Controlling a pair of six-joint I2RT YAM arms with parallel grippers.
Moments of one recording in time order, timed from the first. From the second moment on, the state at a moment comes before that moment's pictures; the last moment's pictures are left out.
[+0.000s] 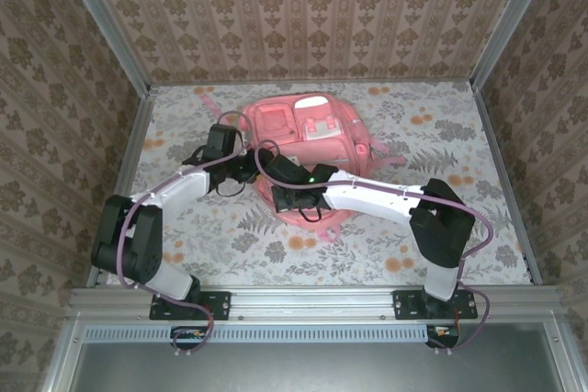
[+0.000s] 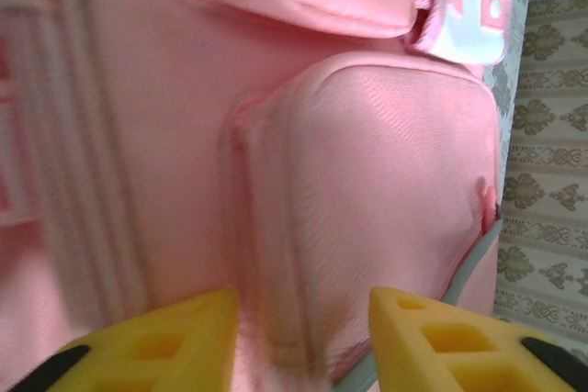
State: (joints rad) left arm -0.39 1.52 0.90 -0.17 0.53 -0.83; right arm 0.95 1.82 1.38 -0.61 0.20 0.67
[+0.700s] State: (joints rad) left arm -0.37 1.56 0.96 -0.28 0.50 -0.71; right arm 0.84 1.53 1.10 -0.66 0.31 0.69
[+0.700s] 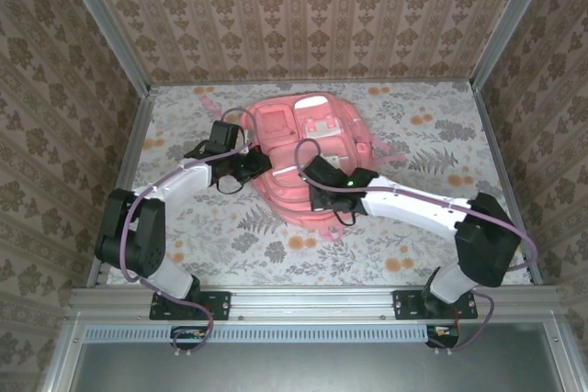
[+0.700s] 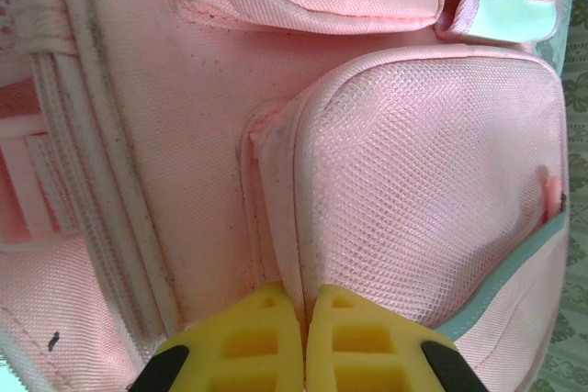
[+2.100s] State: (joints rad) left arm -0.24 1.19 0.66 -0.19 0.50 -1.05; right arm 0.90 1.80 1.39 -0.50 -0.13 0.60
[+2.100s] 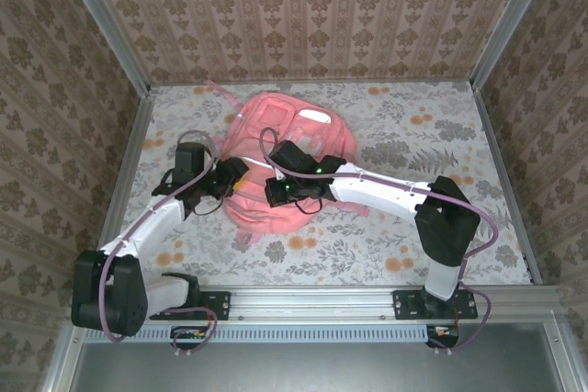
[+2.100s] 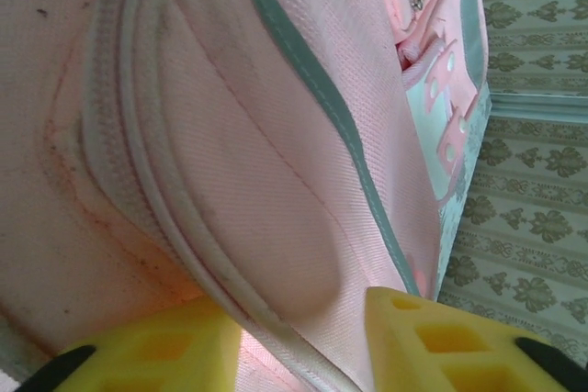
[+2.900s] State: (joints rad) left arm -0.26 1.21 0.67 -0.23 0.49 -0.96; right arm 0.79 1.65 1.30 -0.69 0.15 0.60
